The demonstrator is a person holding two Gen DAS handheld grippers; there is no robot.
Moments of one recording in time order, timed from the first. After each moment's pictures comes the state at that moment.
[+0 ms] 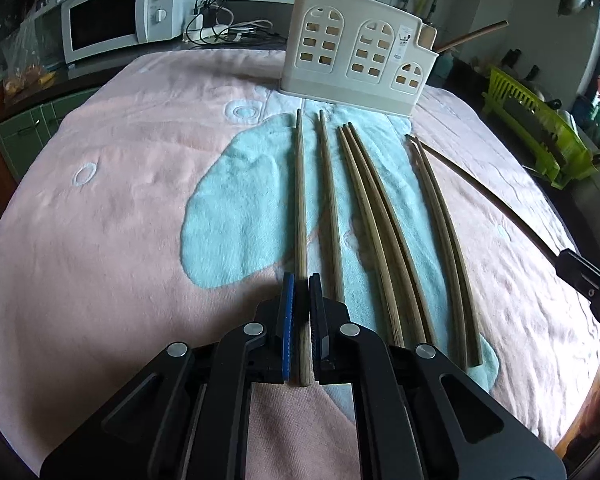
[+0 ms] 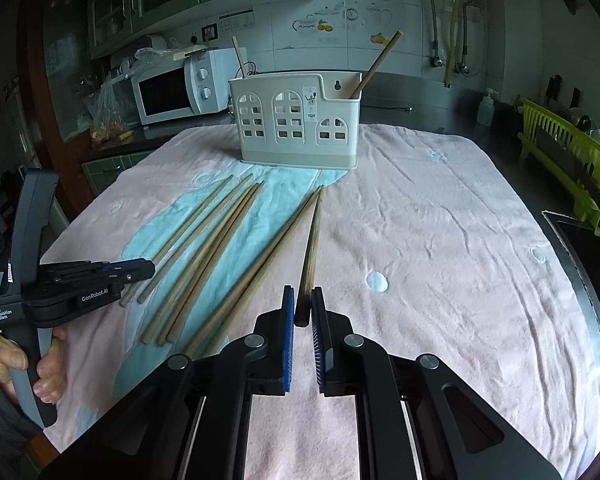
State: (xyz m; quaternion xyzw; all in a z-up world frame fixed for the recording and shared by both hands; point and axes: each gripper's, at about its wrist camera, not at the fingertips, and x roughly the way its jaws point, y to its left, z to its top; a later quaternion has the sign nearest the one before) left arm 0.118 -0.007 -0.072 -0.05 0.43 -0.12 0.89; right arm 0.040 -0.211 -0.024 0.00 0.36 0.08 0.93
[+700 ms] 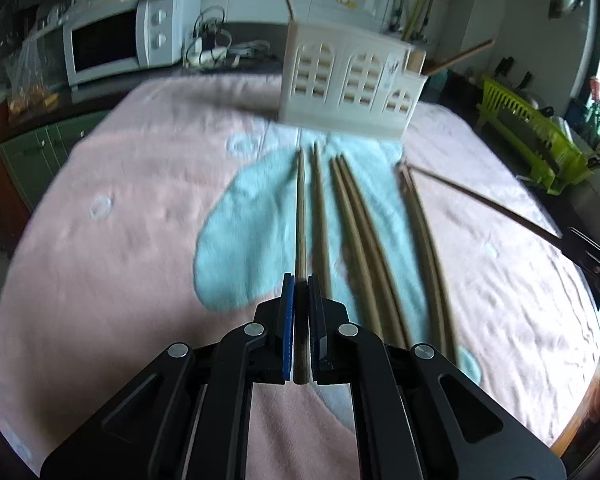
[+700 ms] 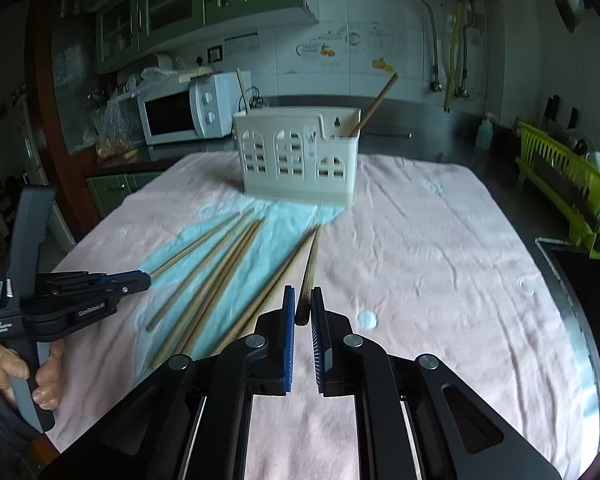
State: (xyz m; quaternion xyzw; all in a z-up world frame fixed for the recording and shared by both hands) left arm 0.109 -0.005 -0.041 -0.03 0.40 -0.12 0.91; right arm 0.041 -0.215 0.009 0.00 0.31 0.08 0.95
